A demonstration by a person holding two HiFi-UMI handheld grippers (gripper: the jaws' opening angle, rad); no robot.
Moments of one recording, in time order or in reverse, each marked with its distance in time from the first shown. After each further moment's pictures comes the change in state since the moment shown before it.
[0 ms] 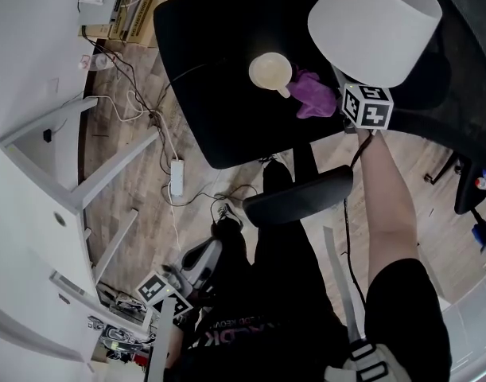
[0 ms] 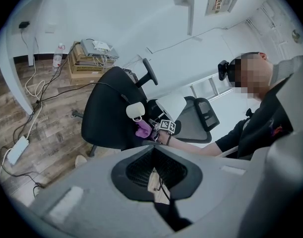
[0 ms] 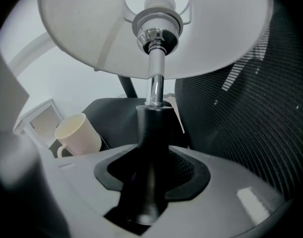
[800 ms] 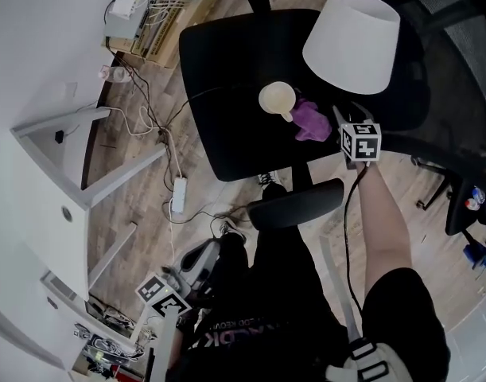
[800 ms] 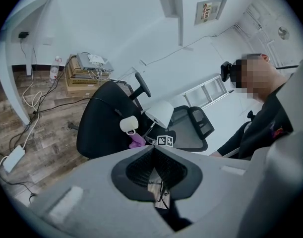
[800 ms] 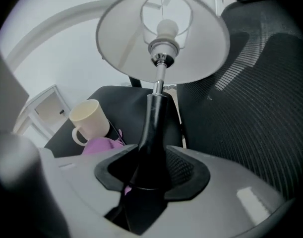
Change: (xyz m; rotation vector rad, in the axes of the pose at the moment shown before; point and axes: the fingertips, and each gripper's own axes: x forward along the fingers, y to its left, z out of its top) left arm -0.018 -0.027 0.028 0.052 -0.119 -0.030; right arm -0.033 0.004 -0.032 -0.097 0.131 -0.004
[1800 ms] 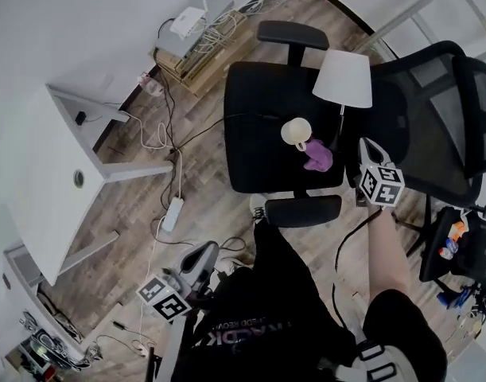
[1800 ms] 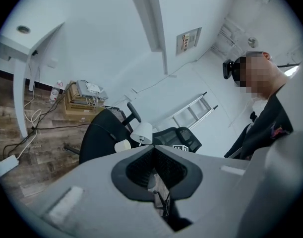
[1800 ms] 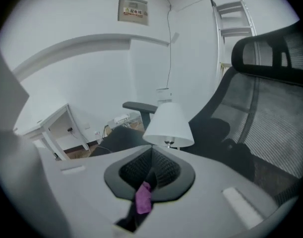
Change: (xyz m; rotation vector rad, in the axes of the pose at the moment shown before) left arm -0.090 -0.038 0.002 0.092 -0.309 -0.072; right arm -0.169 0.041 0.122 -0.066 -0.274 -0.021
